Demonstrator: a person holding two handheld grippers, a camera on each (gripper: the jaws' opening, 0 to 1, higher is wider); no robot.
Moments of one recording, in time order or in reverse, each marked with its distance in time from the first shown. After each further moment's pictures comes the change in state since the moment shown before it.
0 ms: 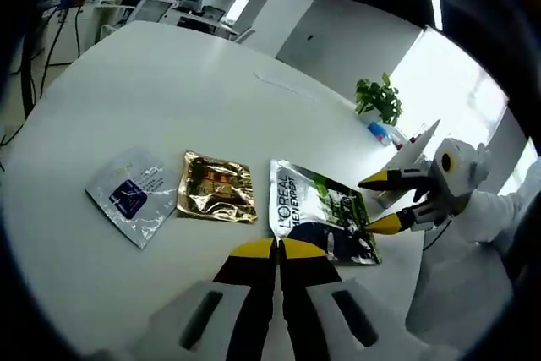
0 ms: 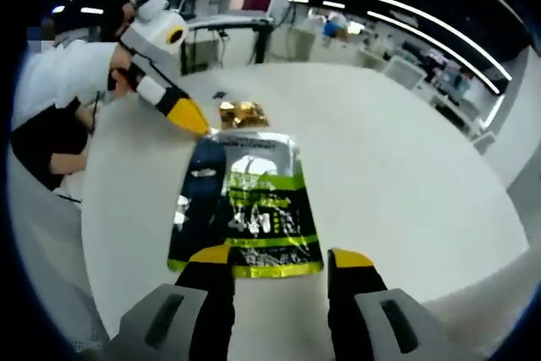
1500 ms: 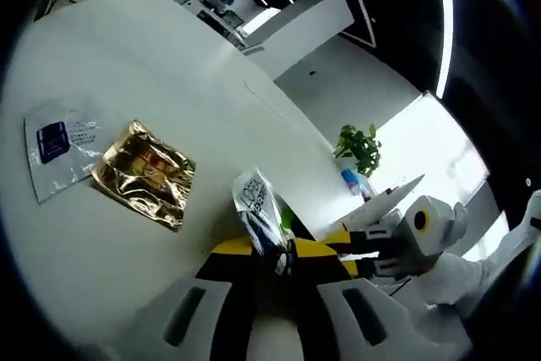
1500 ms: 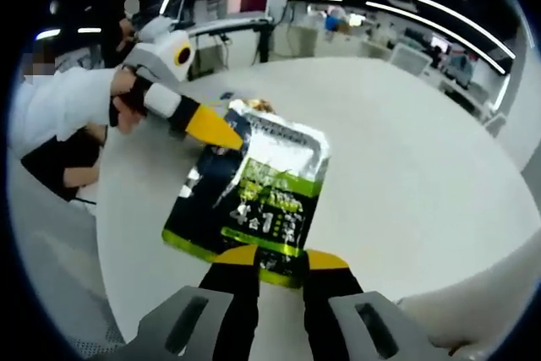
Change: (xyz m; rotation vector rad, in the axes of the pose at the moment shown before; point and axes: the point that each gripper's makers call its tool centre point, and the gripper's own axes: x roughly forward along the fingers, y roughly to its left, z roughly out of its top) left arm 0.047 -0.052 0.008 -0.306 -0.129 -0.156; right arm -0.003 0.008 -0.008 0.026 0.010 0.073
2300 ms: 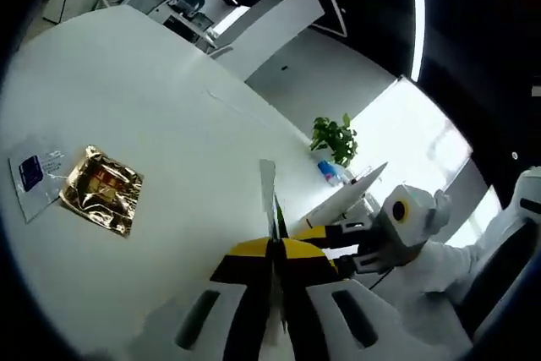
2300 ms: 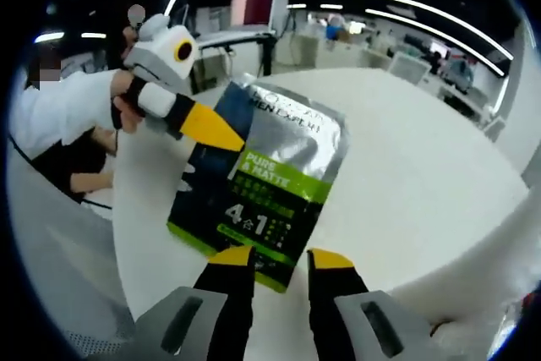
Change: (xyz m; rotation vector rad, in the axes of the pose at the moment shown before) left arm -0.015 -0.067 0.004 0.116 -0.001 -0.122; right arm -0.025 0.008 0.008 0.011 -0.049 0.017
